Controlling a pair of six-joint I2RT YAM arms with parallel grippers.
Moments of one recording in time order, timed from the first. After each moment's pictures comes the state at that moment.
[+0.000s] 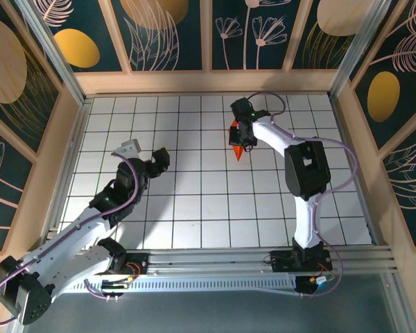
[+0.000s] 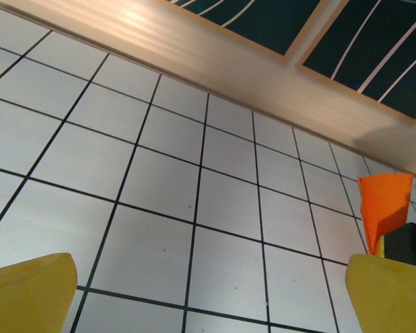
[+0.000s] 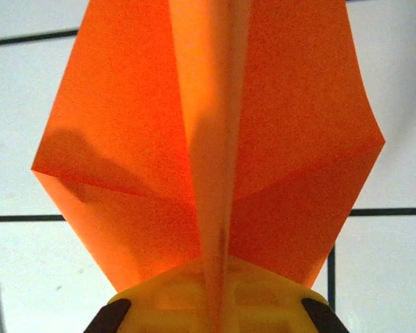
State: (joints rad) left arm -0.62 0.88 0.59 -0.10 -0.47 -0.66; right arm 0.45 2.07 1.62 -0.73 0.04 0.45
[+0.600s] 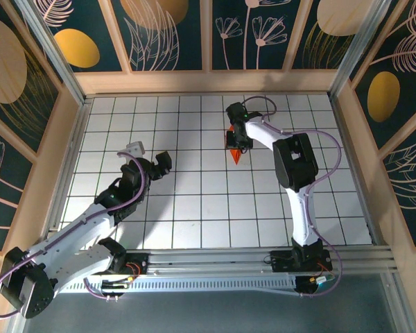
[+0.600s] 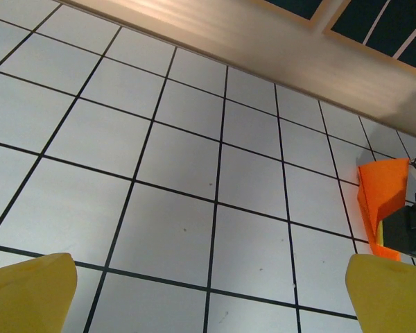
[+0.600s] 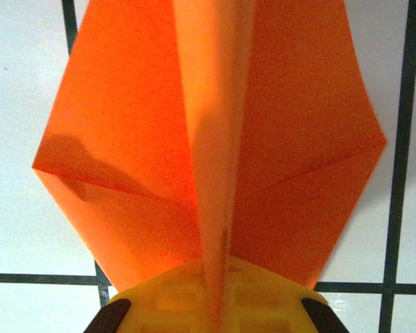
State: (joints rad) left arm -0.62 0.95 0.58 -0.12 -0.48 -0.66; right arm 0.45 2.22 1.71 -0.74 0.03 0.42
